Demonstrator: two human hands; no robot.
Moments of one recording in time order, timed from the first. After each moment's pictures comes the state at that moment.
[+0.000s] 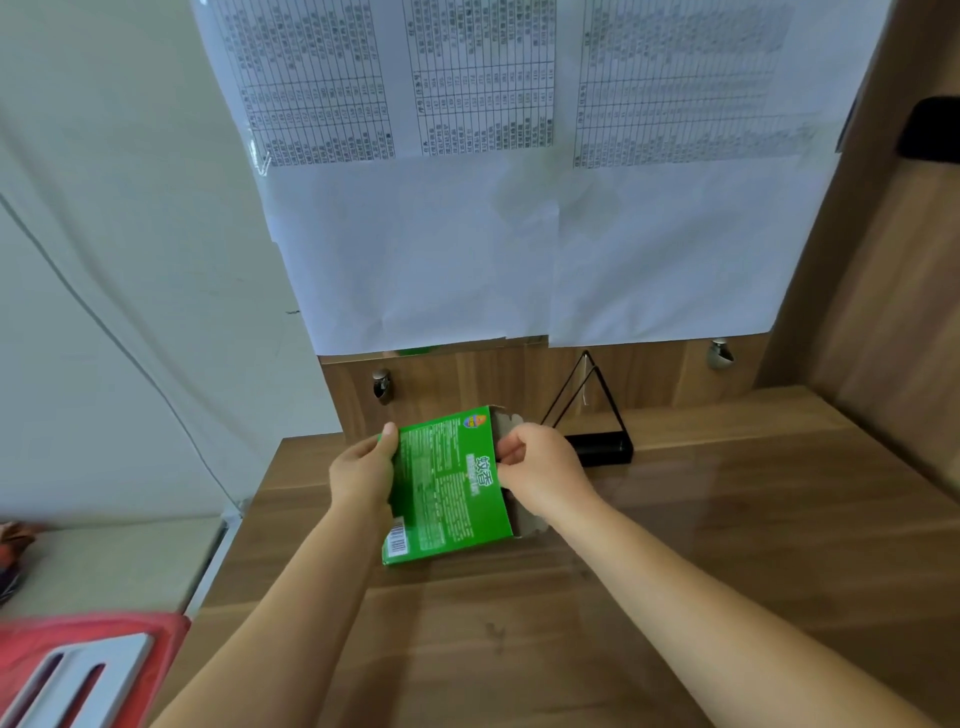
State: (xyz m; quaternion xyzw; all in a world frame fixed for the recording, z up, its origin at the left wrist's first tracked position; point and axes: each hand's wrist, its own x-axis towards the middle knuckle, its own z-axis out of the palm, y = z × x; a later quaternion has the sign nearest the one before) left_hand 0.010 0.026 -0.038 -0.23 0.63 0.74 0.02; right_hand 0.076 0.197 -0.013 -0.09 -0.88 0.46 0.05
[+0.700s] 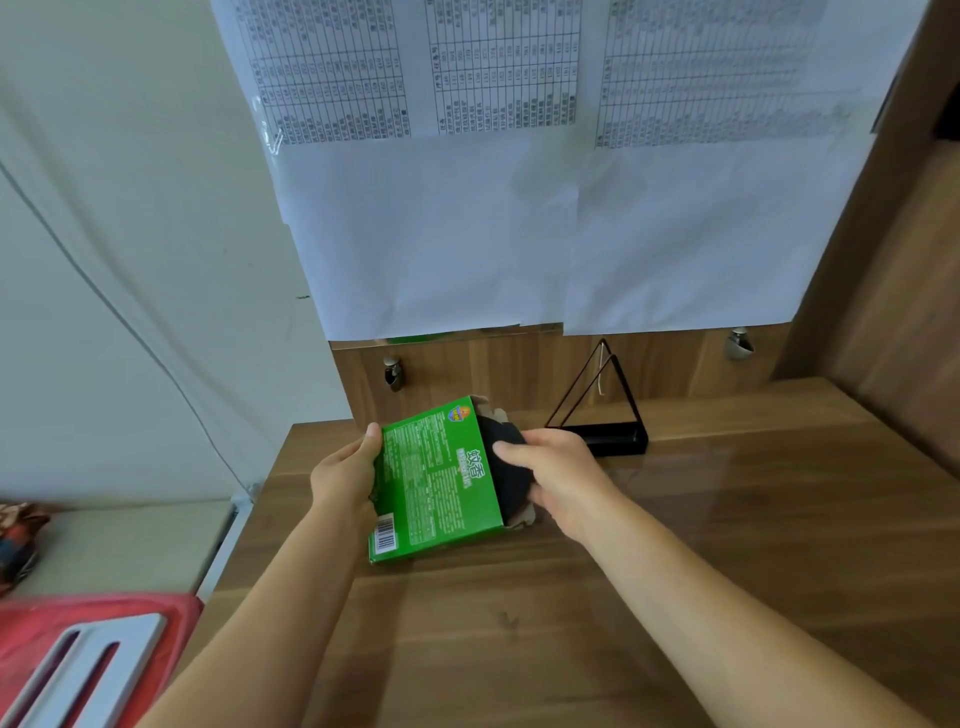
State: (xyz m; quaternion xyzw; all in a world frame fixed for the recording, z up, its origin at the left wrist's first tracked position) left_hand 0.006 -0.004 -0.052 -0.26 0.59 0.76 0.01; right_hand 0.070 0.194 -0.033 -0.19 -0.64 0.75 -0.04
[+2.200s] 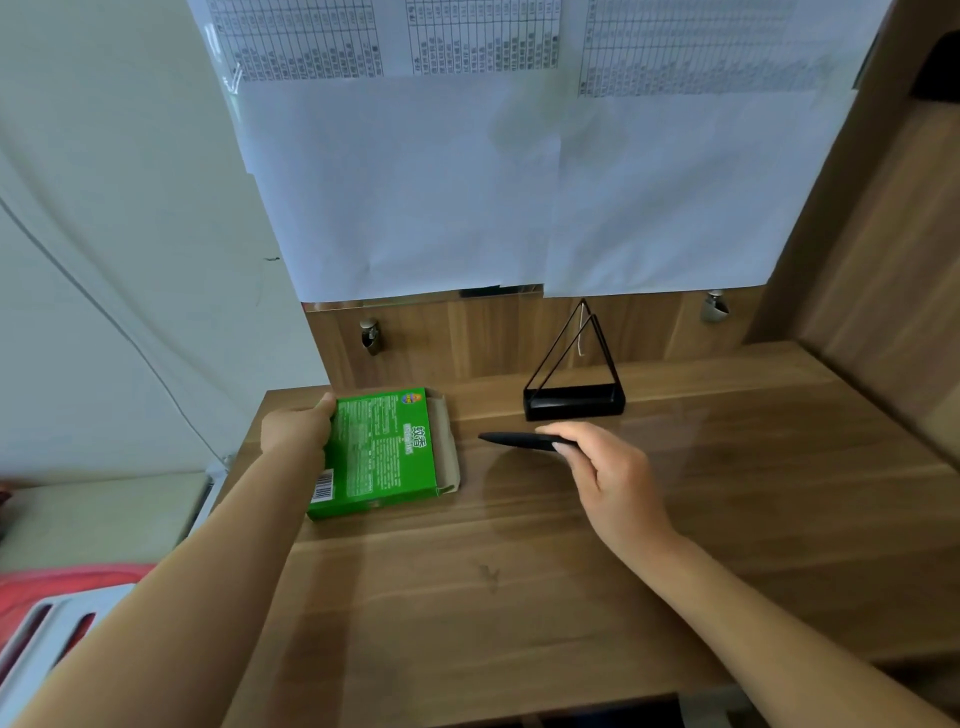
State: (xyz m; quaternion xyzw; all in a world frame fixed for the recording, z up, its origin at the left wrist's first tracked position) left_hand -0.029 -0.032 -0.057 -0.33 0.77 0.54 -0.03; right_hand 0.132 0.251 -0.076 0.11 -0.87 0.33 0.35
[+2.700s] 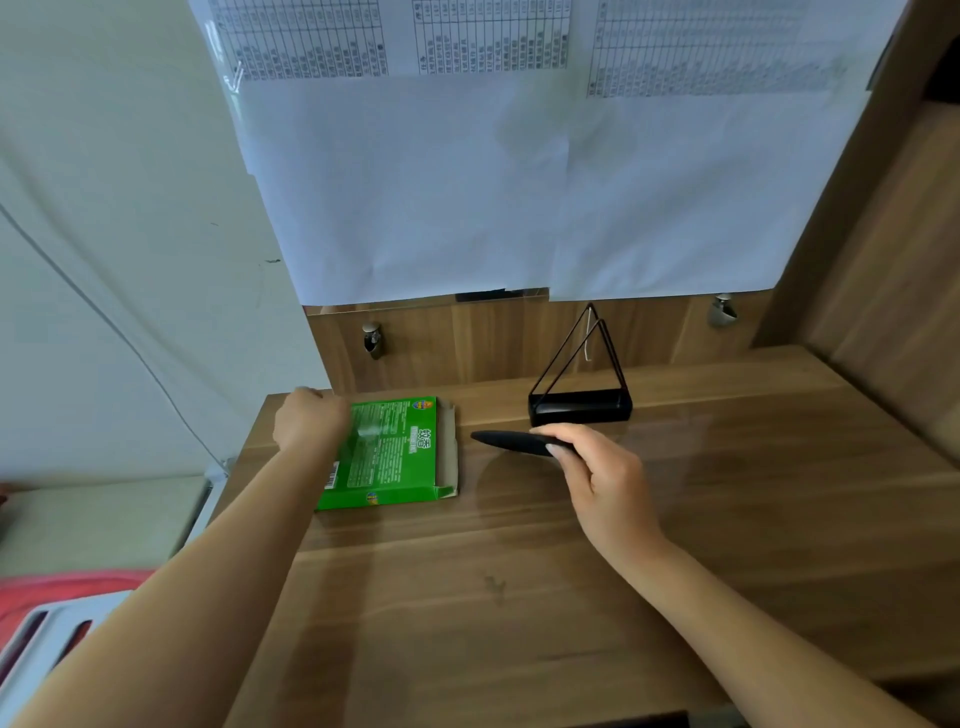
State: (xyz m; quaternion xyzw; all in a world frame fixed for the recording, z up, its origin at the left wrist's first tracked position) left_hand -0.035 -0.022 -0.048 -0.20 0.90 0.39 -0.04; right_hand 0.123 0.238 -0.078 0.10 -0.85 0.35 0.37
